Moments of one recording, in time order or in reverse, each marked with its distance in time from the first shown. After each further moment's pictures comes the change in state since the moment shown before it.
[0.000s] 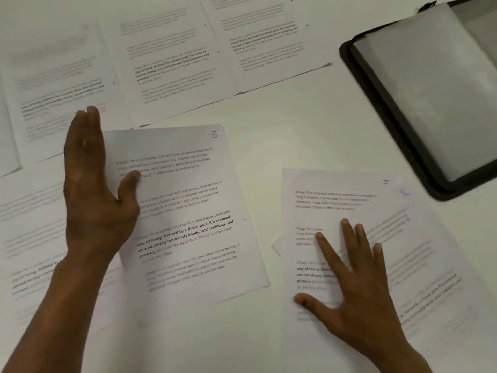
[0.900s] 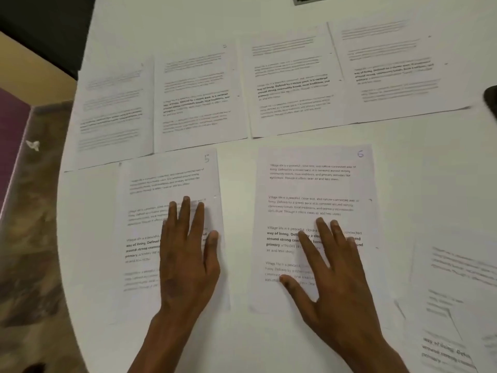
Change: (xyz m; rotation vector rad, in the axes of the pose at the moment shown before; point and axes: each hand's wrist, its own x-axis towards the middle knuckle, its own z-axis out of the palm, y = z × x) left_hand -0.104 -0.047 -0.014 0.269 -0.079 -0.282; right_hand 0.086 -0.132 0.056 0.093 0.049 -0.349
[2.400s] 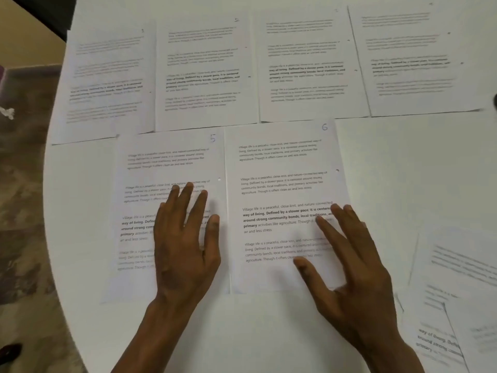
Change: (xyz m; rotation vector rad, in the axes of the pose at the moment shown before) left_hand 0.002 -0.005 -0.008 -0.118 0.154 0.026; right_hand 0.014 -0.022 -0.032 0.157 0.187 0.022
